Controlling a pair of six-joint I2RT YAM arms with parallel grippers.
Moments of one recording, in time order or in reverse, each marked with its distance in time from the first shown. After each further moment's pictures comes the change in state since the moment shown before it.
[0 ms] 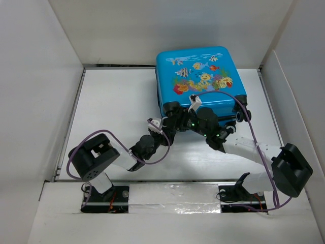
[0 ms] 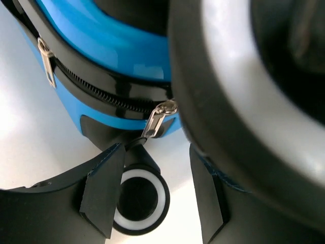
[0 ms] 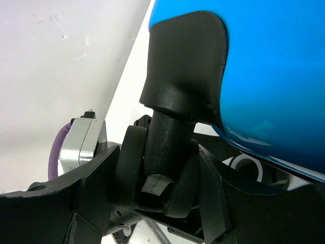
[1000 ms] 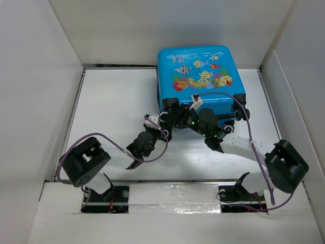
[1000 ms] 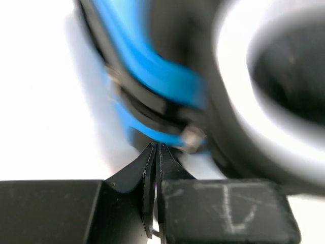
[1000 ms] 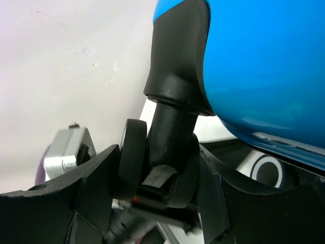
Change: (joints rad) left arm 0.027 -0.098 0.040 -0.113 -0.154 0.148; right arm -0.016 0.058 -0.040 0.210 0.006 0.140
